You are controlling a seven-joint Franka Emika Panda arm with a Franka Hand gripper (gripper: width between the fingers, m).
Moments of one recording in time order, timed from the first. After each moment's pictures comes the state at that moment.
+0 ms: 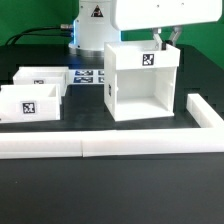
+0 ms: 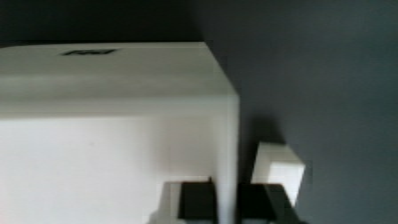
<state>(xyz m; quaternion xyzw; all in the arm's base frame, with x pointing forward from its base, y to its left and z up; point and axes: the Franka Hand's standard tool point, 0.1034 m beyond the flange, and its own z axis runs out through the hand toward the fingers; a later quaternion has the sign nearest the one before) 0.488 0.105 0.104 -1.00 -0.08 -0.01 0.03</state>
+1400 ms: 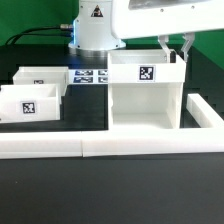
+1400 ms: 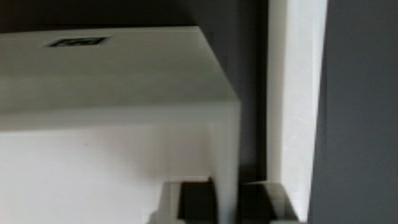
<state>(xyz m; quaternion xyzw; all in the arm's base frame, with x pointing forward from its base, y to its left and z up) 0.575 0.101 0.108 -0.99 0.08 -0.05 0.05</state>
